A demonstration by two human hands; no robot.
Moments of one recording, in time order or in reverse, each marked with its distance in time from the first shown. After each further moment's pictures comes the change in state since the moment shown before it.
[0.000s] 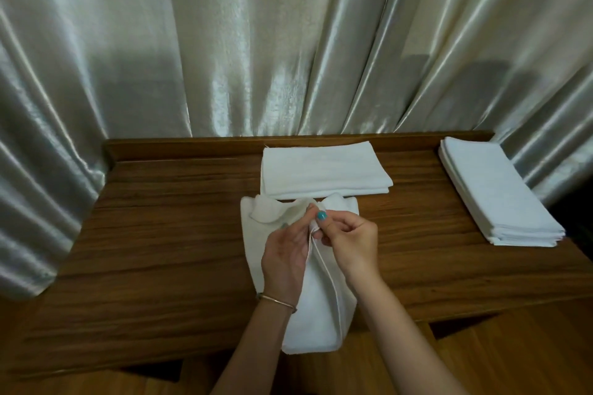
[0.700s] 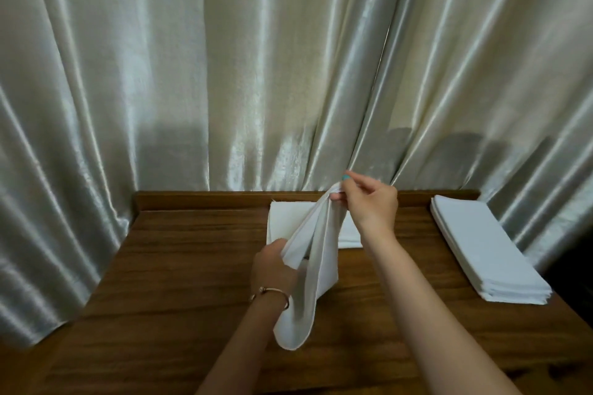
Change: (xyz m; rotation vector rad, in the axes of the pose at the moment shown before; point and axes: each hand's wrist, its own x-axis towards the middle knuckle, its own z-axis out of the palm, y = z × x) left_hand -0.002 0.075 0.030 1.326 0.337 0.277; right_hand 0.023 -0.156 0.003 0.004 0.114 -0.213
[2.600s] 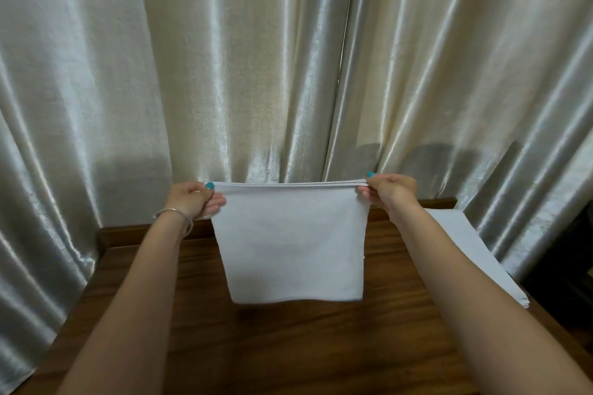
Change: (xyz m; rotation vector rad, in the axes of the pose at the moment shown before) left_hand 0.150 0.074 -0.097 -0.552 -0.038 -0.283; right_hand 0.140 -0.024 -0.084 0.034 0.116 0.343
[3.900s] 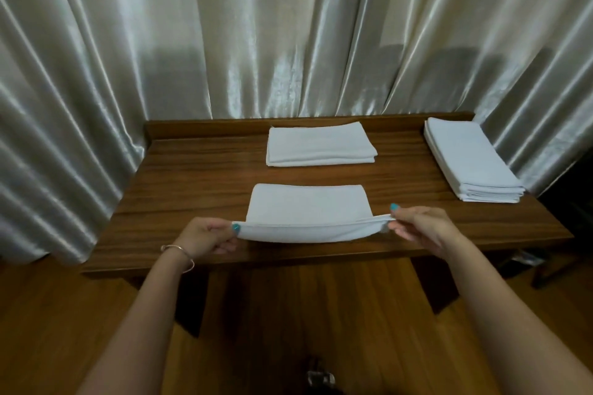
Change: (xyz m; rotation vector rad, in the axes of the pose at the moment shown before) left_hand -0.199 -0.237 -0.097 0.388 -0.231 -0.140; right_hand -0.128 0.224 -0.153 -0.189 -0.230 0.333
